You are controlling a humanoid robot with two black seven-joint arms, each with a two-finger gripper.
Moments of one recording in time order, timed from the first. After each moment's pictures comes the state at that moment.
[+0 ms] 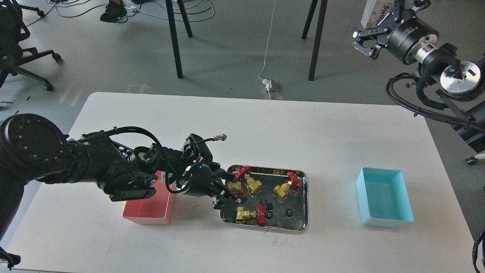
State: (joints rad) left arm -1.26 0.11 0.88 -0.96 1.13 0.25 -0.49; right arm 1.05 -0.45 0.62 0.64 0.35 0.38 -0.08
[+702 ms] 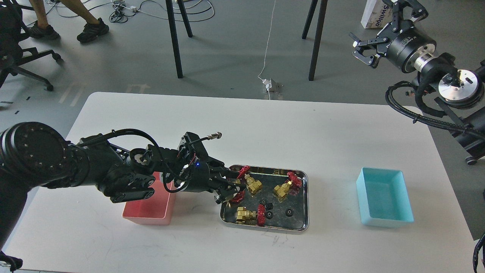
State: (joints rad) left arm -1.22 0.11 0.88 -0.89 1.14 0.35 -0.49; right arm 1.02 -0.45 0.62 0.64 0.35 0.38 -0.08
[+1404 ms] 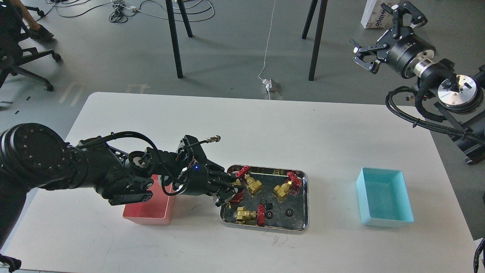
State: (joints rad) left arm -1.21 0.11 0.89 -0.90 1.14 0.35 -0.49; right arm 1.00 -0.45 0.62 0.64 0.35 0.37 -0.08
